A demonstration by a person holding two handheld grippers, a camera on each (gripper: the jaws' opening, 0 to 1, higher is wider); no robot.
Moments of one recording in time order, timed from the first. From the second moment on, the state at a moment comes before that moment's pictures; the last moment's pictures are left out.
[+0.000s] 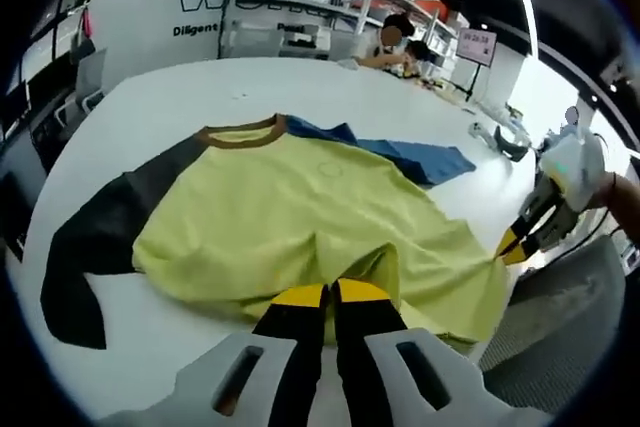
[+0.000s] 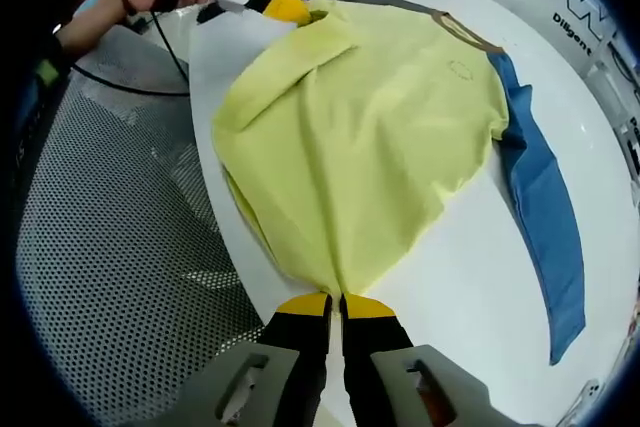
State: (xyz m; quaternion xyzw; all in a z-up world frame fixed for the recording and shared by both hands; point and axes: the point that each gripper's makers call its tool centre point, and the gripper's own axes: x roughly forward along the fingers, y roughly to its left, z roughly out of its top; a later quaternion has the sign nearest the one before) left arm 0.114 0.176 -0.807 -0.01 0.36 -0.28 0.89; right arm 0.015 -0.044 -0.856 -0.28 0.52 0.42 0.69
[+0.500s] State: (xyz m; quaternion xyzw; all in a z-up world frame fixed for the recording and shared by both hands) left arm 0.092 0.215 -0.755 0.05 0.32 -0.28 0.90; right arm 0.015 -0.044 -0.856 -0.28 0.52 0.42 0.69
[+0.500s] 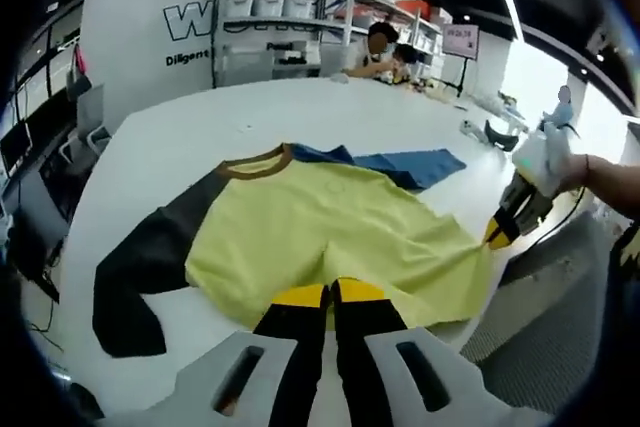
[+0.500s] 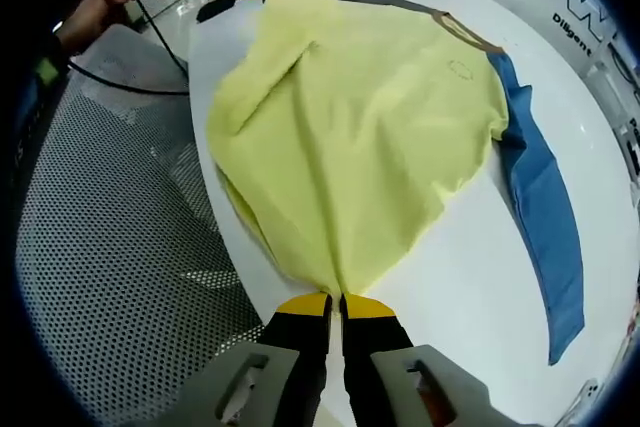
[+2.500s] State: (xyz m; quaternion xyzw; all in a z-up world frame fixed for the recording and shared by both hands) left arm -0.015 0.296 -0.824 0.44 0.52 -0.58 0.45; right arm 0.003 -0.041 -0.851 -0.37 0.53 0.52 0.56
